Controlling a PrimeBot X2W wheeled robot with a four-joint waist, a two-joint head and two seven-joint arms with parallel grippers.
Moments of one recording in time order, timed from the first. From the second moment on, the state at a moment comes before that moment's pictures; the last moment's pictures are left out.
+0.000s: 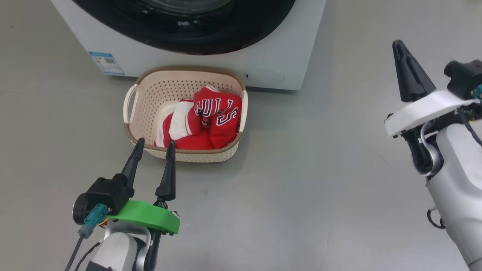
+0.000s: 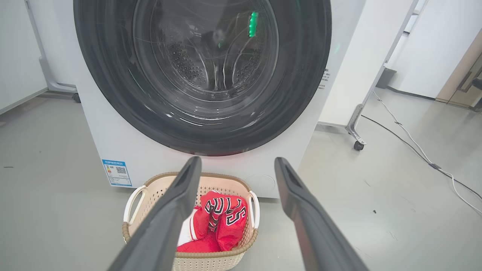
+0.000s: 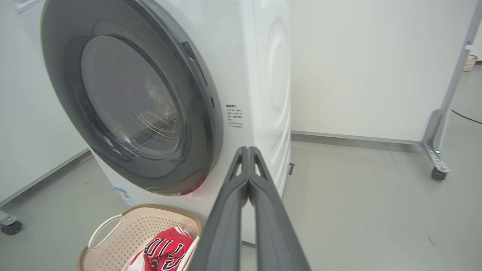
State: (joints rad) left arm -0.22 0.05 -0.31 0.21 -0.44 0.03 -0.26; right arm -0.63 -0.32 0.40 0.52 0.63 0.11 -0.25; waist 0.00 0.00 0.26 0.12
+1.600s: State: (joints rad) left arm -0.09 0.04 -0.17 0.17 -0.38 0.01 -0.26; right arm -0.11 -0.23 0.19 0.20 0.48 0.05 -0.25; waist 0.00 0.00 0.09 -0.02
